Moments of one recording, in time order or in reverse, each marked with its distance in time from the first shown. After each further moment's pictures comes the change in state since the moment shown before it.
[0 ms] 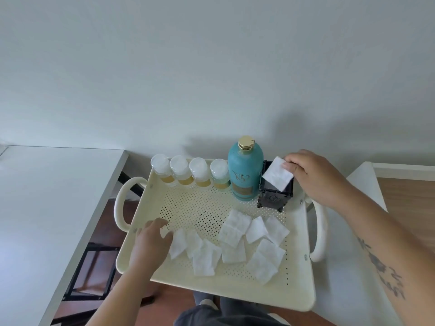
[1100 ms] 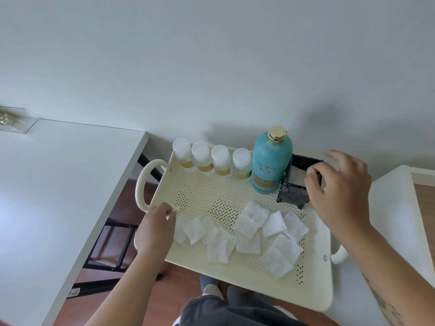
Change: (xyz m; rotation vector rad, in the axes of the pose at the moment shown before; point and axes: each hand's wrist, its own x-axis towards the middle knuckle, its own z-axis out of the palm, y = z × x) left_hand -0.008 -0.006 -0.013 0.032 0.233 -0.082; right_hand -0.026 -0.005 0.051 -0.289 0.510 0.023
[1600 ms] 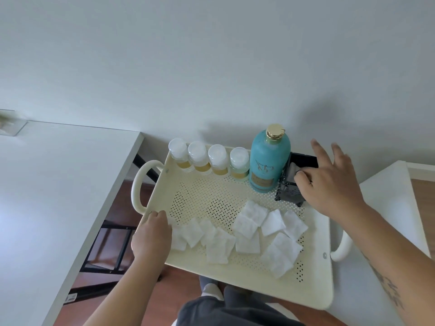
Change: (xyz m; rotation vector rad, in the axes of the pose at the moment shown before) left_hand 0.003 -0.010 0.009 0.377 -0.113 0.041; right_hand 0.020 0.005 0.009 -0.247 -0.507 -0.015
